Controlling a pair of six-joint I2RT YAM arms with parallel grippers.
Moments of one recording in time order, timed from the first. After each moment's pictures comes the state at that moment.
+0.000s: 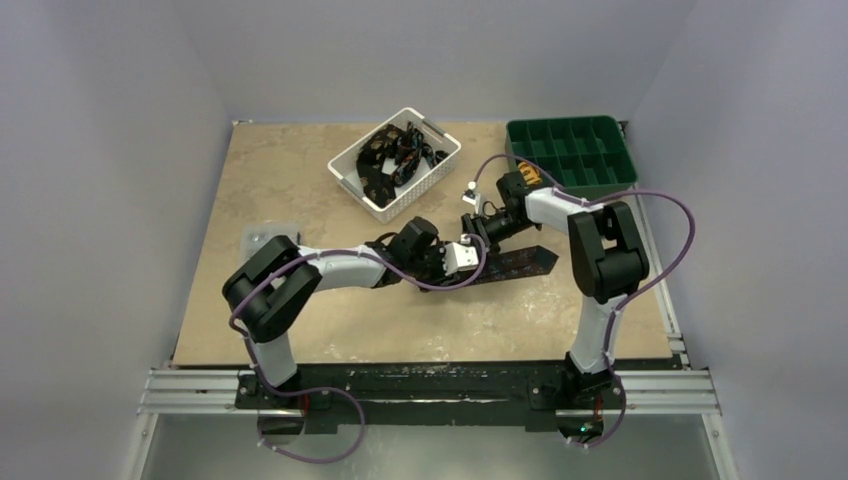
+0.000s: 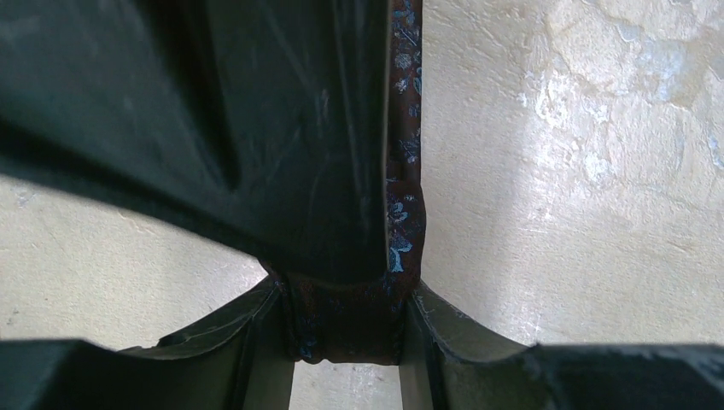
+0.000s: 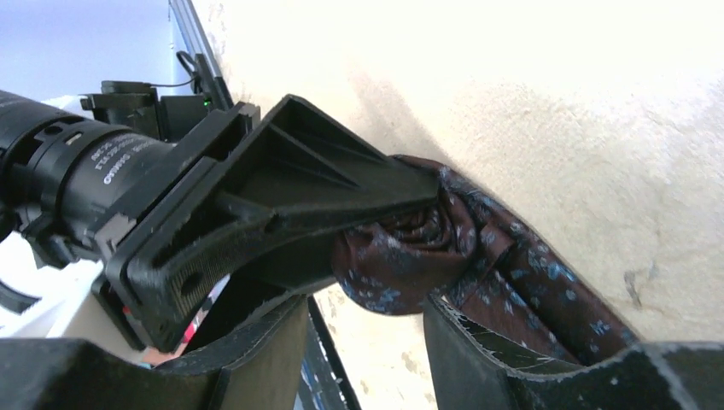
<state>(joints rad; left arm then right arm) -0.82 1.78 0.93 0.06 0.29 0.48 0.30 1.94 1.24 -0.72 -1.01 -0.13</state>
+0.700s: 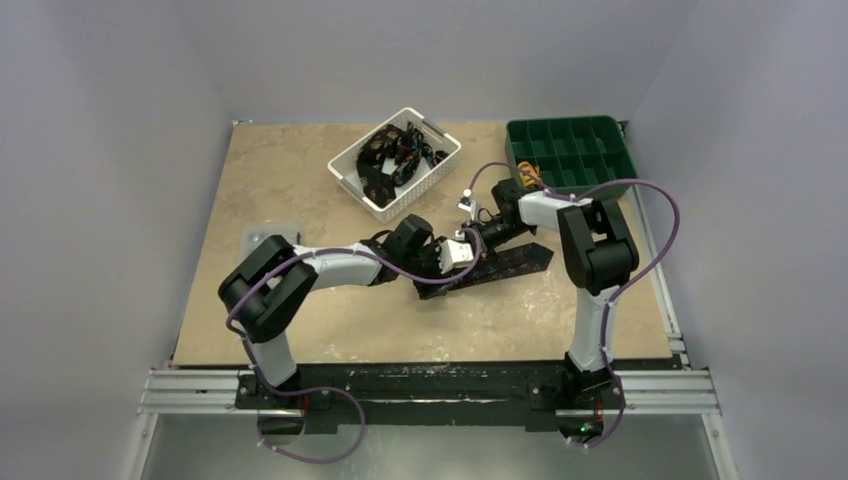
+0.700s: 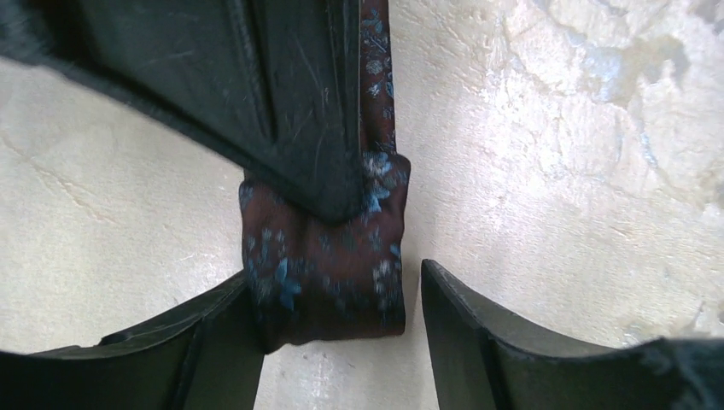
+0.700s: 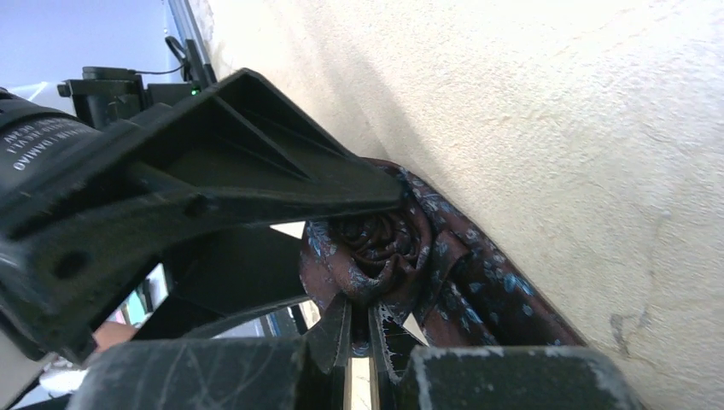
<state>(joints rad) -0.80 1.79 0.96 -0.01 0.38 0.44 0.32 2.03 1.24 -0.67 -1.01 -0.15</state>
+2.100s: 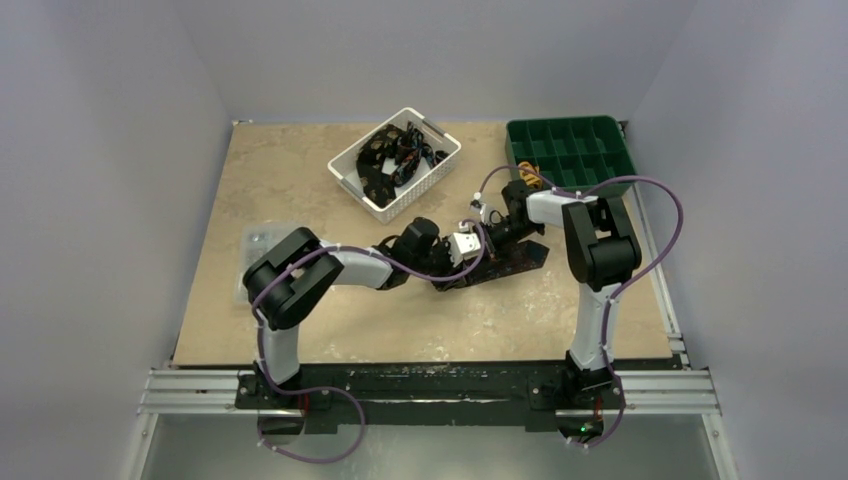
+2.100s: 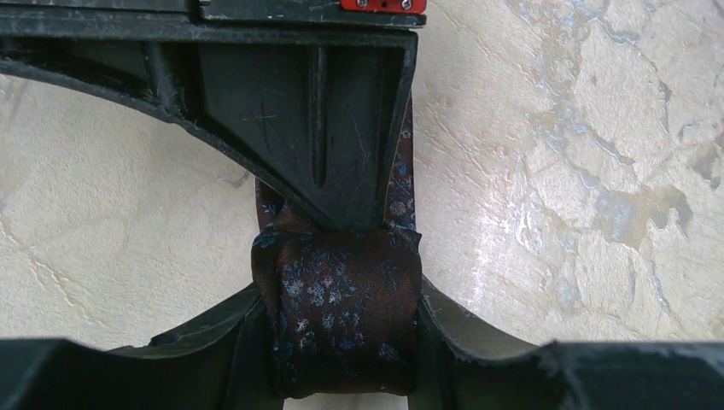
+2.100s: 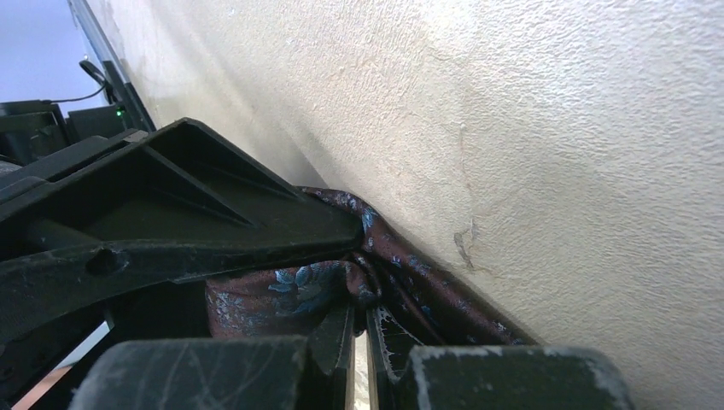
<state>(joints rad) -0.81 1.91 0.93 0.38 0.41 0.22 0.26 2.06 1.23 -0.71 -0.85 -0.15</state>
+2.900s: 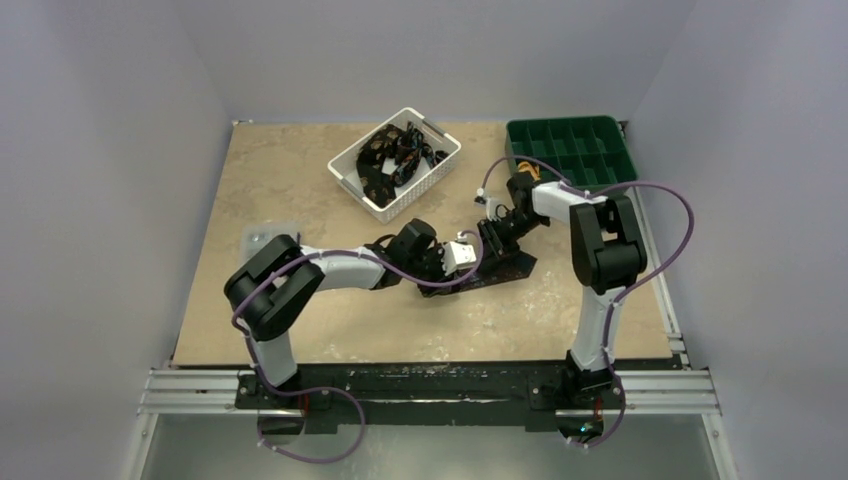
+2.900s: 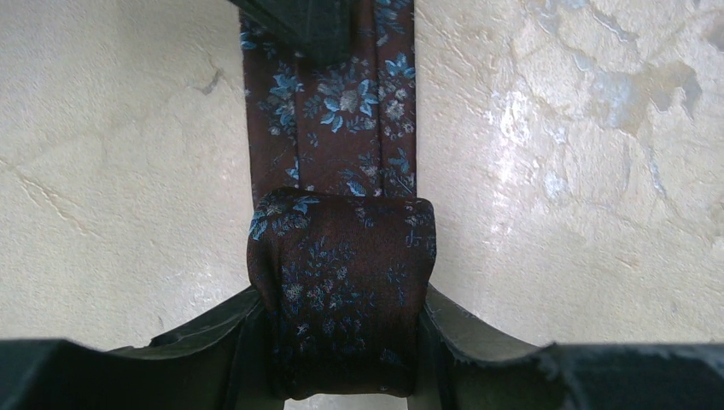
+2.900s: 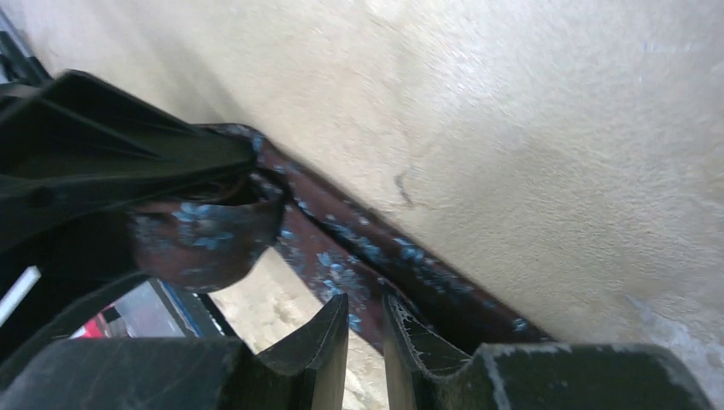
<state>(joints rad) -0.81 1.80 0.92 0.11 0.36 0.38 0.23 2.01 1.31 -0.85 -0.73 -0.26</state>
